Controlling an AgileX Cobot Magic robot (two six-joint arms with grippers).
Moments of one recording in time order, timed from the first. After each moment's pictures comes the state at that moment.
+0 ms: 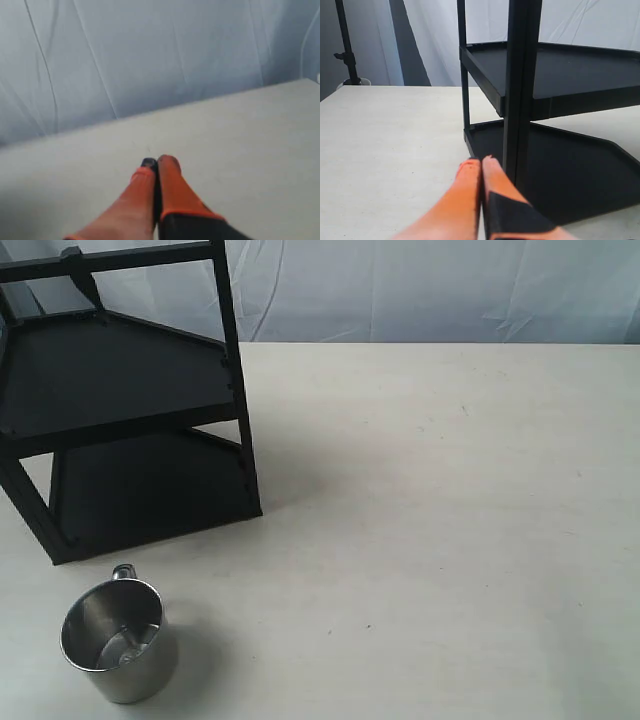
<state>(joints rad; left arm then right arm) 0.02 0.01 0.00 0.00 0.23 -0.02 -0.01 0.07 0.00 0.25 0.11 0.03</state>
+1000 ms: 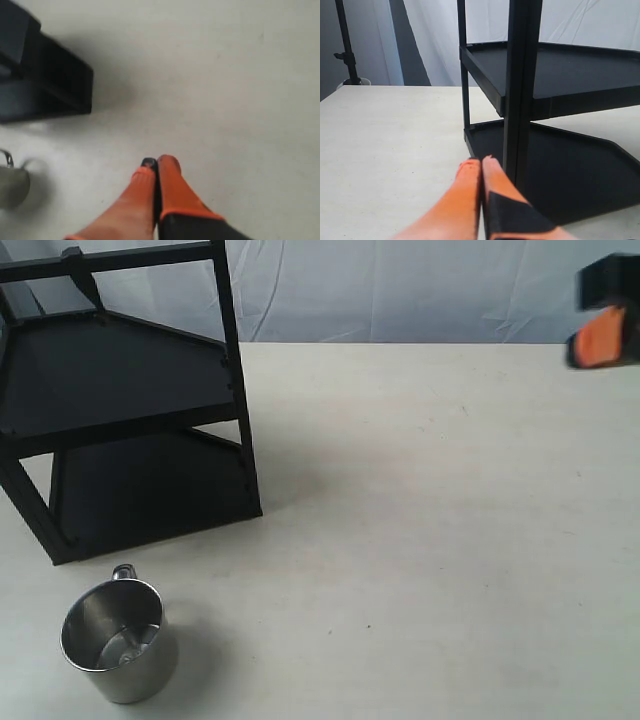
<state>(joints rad) 0.02 0.01 0.00 0.00 0.23 -0.02 0.22 1.13 -1.06 0.36 0.95 -0.10</state>
